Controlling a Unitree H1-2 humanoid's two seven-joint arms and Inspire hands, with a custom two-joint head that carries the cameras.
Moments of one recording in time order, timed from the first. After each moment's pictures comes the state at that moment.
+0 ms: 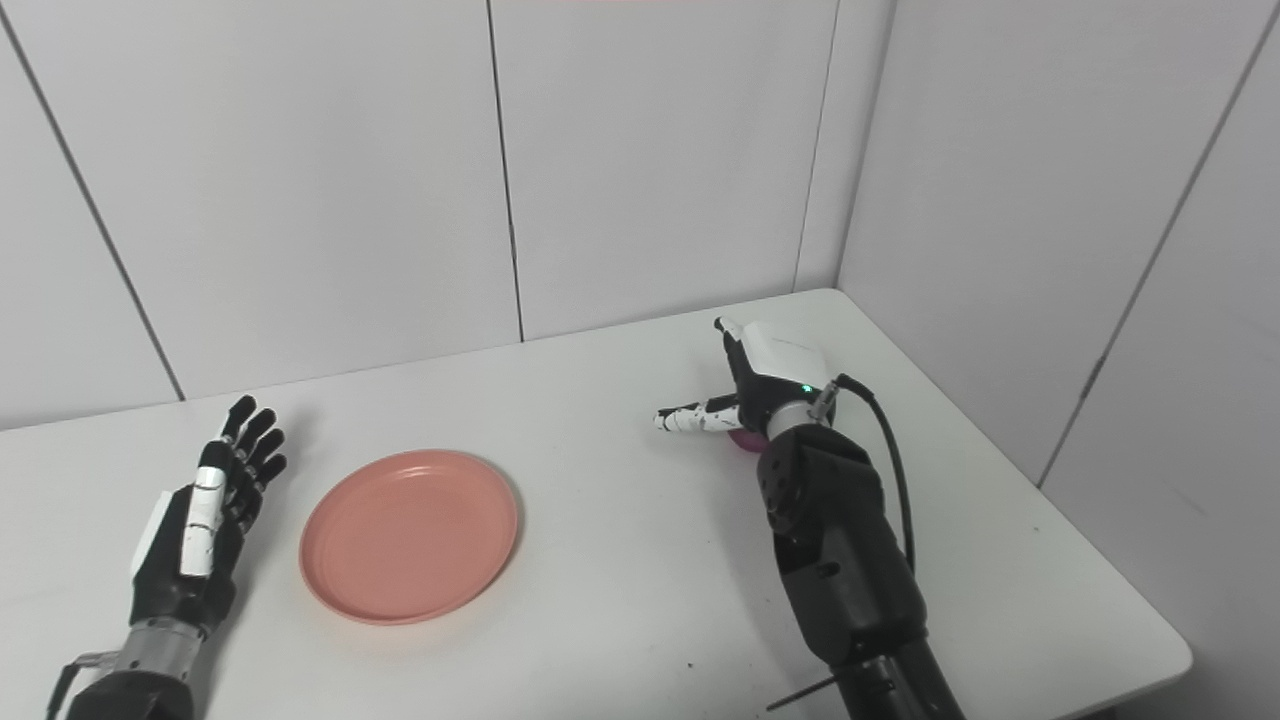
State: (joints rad) left arm -0.41 0.06 -0.02 0.53 -0.11 -0.29 -0.23; right arm -0.38 -0.31 -0.07 -0.08 -1.12 0.47 0.44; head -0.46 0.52
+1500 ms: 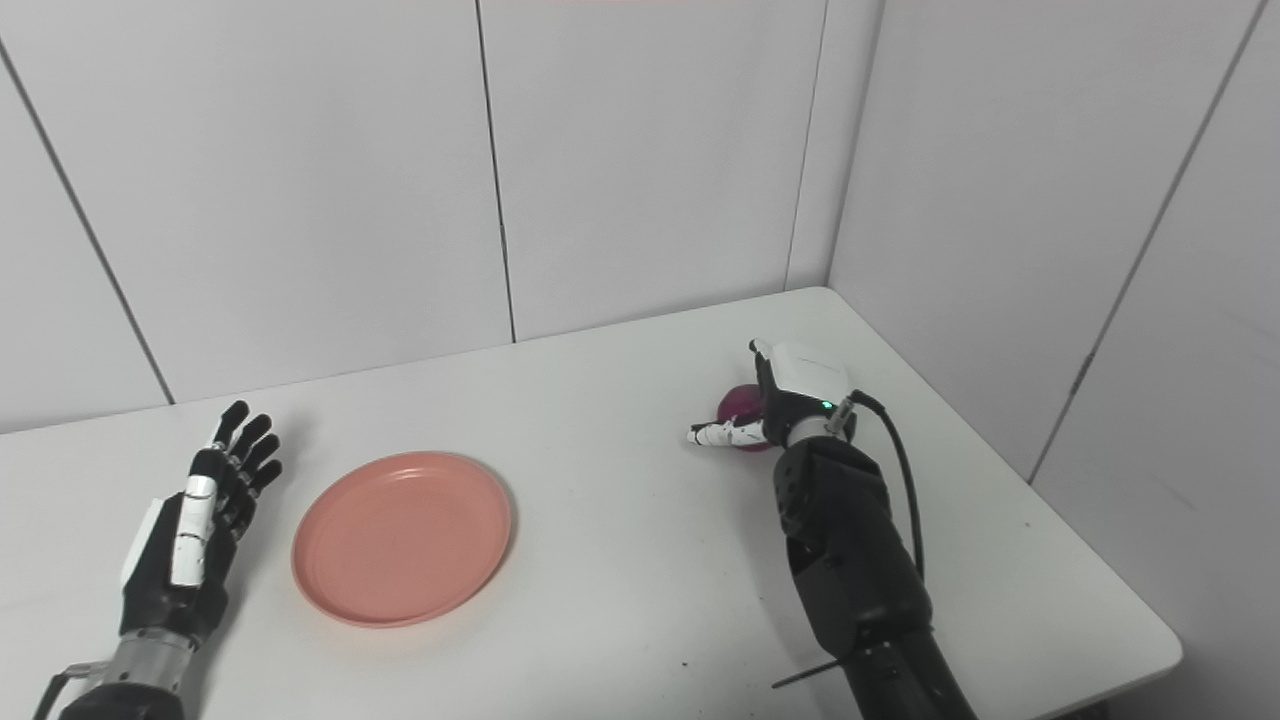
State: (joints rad) left arm -0.40 0.06 -0.02 0.50 -0.11 -0.27 -0.24; right arm -0.38 -0.34 -0.10 0.10 -1.08 0.47 0.38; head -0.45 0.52
